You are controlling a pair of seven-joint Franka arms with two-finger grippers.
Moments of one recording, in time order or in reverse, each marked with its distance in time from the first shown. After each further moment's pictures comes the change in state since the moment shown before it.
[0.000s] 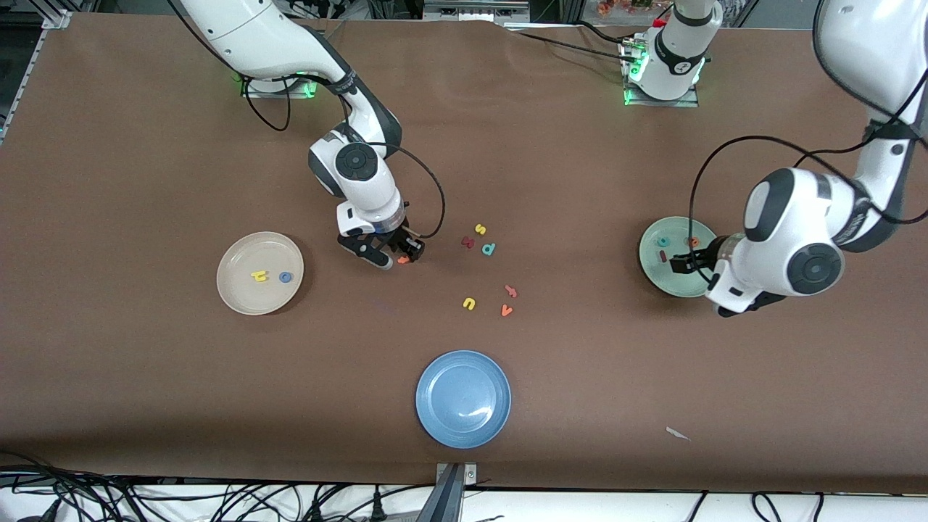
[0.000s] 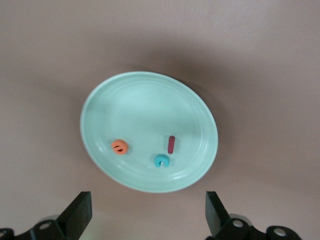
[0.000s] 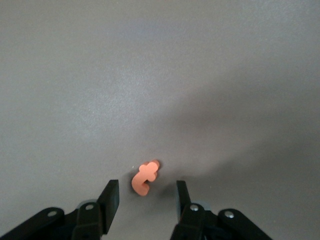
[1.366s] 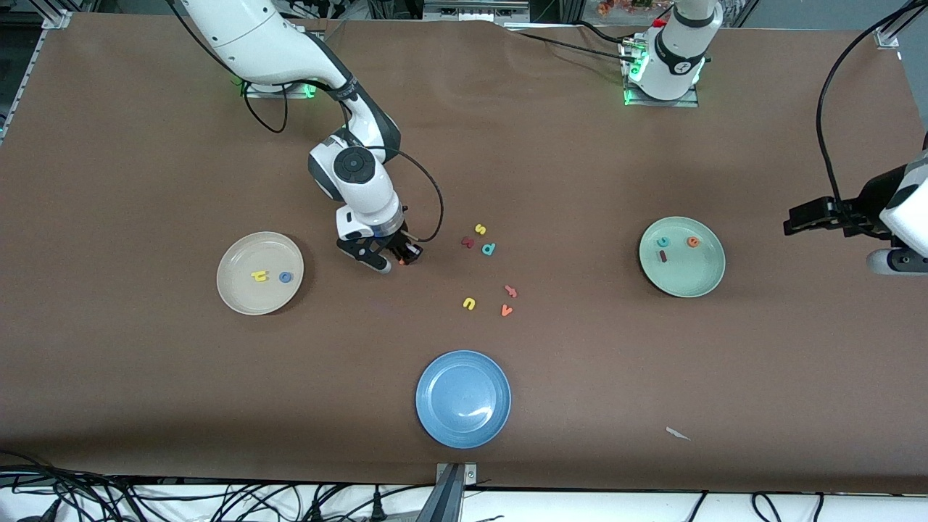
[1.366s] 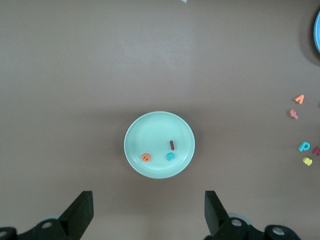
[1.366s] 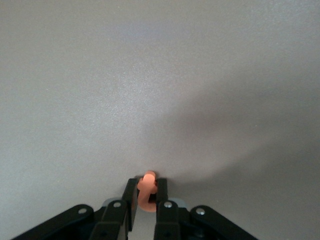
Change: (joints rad) left arm 0.096 -0.154 -0.013 0.344 -0.090 -0.219 0.452; right arm 0.016 0.024 -0.023 0.003 -0.002 0.052 0.000
